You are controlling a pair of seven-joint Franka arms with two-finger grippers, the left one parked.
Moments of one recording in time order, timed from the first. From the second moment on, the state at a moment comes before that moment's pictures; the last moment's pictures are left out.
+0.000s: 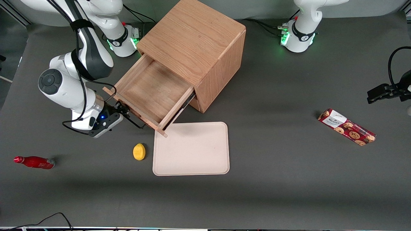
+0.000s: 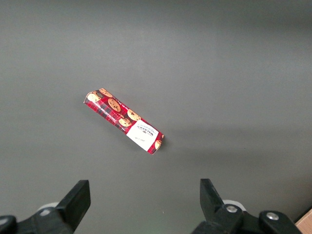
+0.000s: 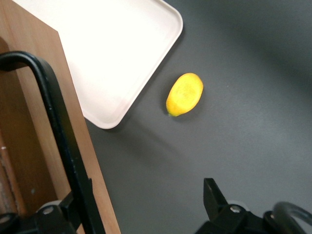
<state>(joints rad) -0.17 0.16 0.39 -2.00 0.02 2.18 -0.41</state>
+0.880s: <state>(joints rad) -0.18 0.21 0.37 -1.94 0.01 2.18 -0.43</state>
